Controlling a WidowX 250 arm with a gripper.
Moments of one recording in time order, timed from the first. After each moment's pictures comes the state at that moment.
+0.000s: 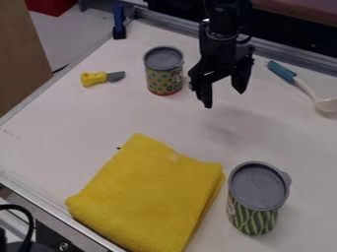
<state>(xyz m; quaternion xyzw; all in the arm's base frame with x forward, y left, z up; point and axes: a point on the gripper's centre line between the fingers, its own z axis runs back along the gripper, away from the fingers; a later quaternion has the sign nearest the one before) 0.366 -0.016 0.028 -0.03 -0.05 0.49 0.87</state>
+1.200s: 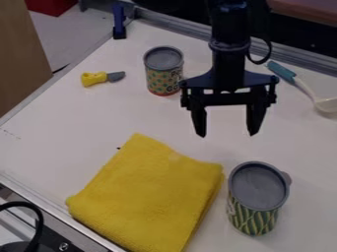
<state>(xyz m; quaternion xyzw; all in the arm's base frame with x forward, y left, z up) 0.268 -0.071 0.068 -0.04 0.02 0.25 0.97</state>
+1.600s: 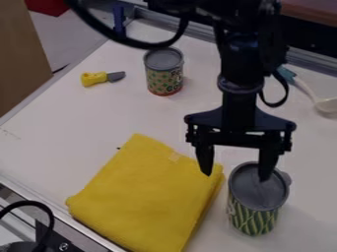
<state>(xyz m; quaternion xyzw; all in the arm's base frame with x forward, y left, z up) 0.224 -0.097 0.059 -0.04 0.02 0.15 0.99</state>
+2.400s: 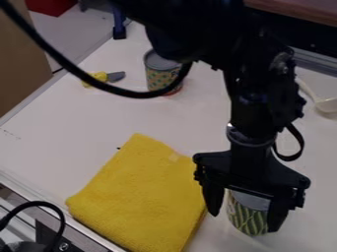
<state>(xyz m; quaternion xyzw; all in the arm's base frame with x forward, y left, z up) 0.191 -0.127 0.043 -0.05 0.02 0.07 1.00</state>
